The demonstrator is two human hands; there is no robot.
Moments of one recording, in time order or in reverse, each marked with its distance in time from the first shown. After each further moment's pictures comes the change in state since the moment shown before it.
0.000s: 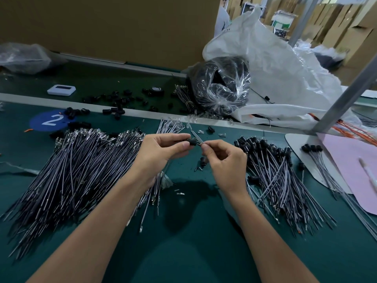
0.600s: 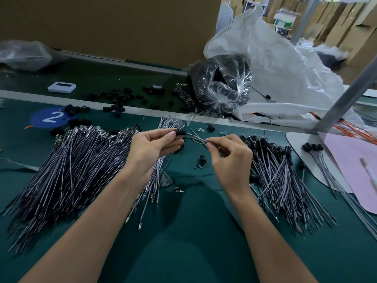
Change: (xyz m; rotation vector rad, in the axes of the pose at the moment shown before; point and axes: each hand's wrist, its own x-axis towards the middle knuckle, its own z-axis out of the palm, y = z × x) left_hand 0.003 0.001 -0.009 -0.130 0.173 -0.042; right_hand 0.002 -0.002 -0.009 -0.242 0.082 -0.189
